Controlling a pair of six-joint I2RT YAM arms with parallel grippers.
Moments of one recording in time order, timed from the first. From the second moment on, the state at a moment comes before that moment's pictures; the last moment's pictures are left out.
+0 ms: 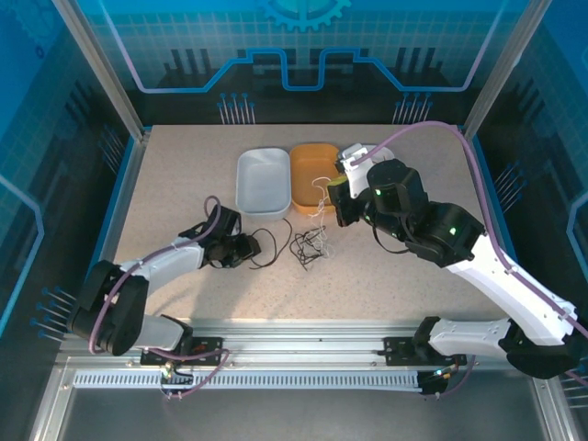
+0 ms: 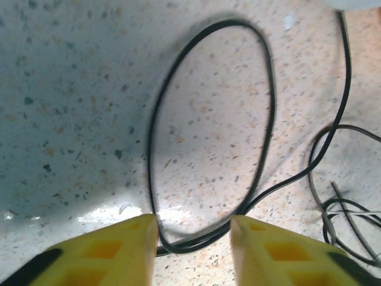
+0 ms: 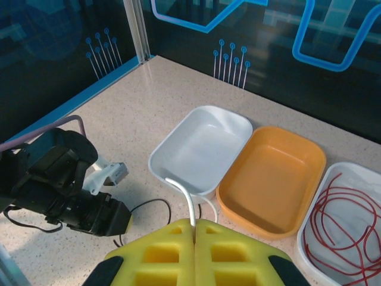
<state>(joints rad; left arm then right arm) -0.36 1.35 0.64 -0.33 0.24 -0.85 0.89 1.14 1.48 -0.77 0.25 0.15</state>
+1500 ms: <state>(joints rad) -0.64 1.40 0.65 0.58 0.47 -0.46 0.89 1.14 1.50 -0.71 0.16 0.15</state>
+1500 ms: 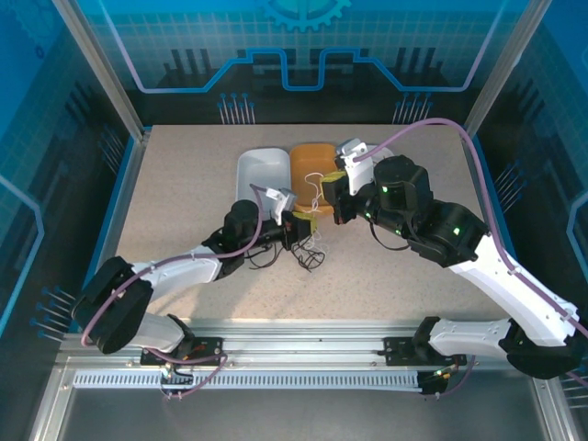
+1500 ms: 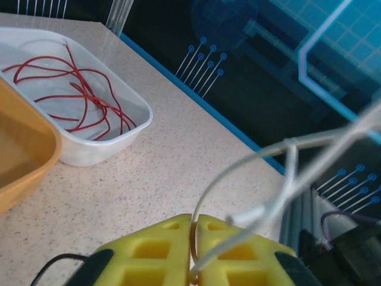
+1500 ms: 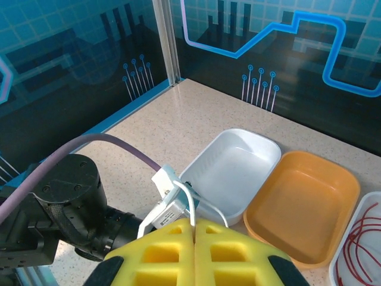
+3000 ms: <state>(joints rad) -0.64 1.32 0.45 0.43 0.23 -0.57 0.88 1.30 2.25 -0.84 0.50 -0.21</state>
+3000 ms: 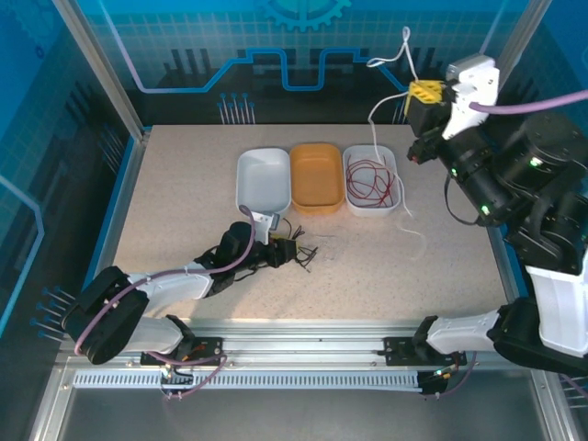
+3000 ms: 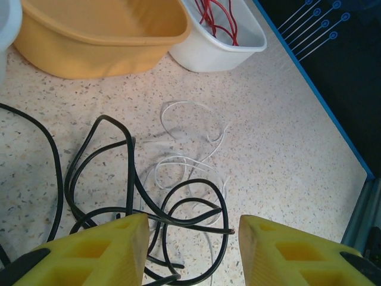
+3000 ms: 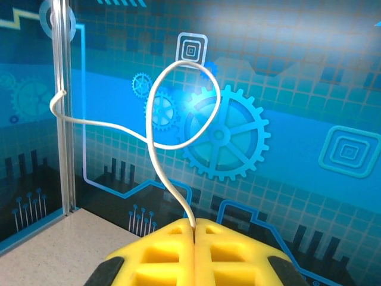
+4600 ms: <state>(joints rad) -0.64 1.02 0.42 0.20 0.02 -0.59 0.52 1.94 2.07 -0.93 0.18 0.10</state>
